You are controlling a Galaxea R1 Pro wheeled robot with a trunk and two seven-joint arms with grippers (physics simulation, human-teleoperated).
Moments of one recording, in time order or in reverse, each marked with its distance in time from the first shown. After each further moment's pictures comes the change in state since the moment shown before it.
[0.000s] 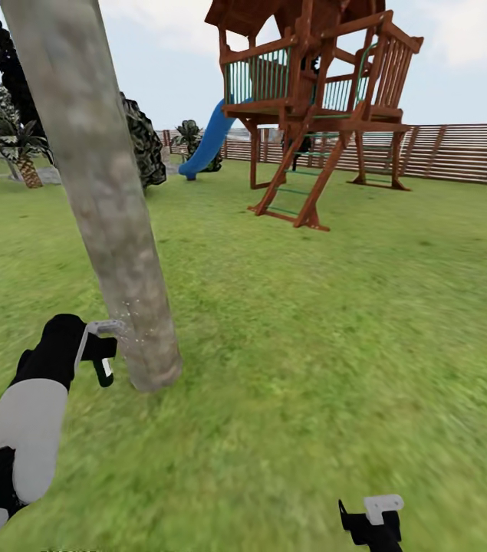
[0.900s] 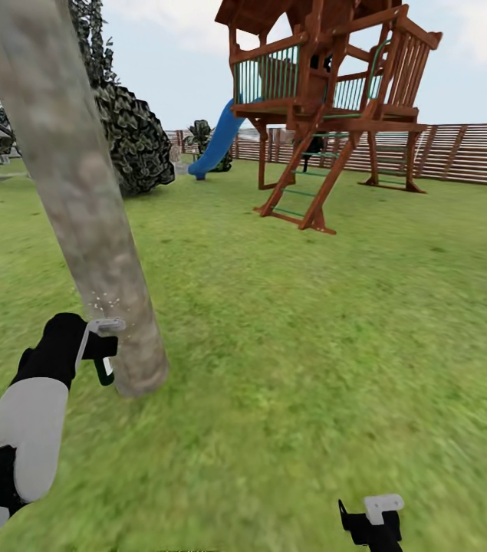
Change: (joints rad) left arm -0.005 -0.004 -0.001 0.000 -0.004 0.000 0.000; right arm 0.000 0.000 0.000 0.000 0.000 -0.001 0.000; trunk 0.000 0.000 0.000
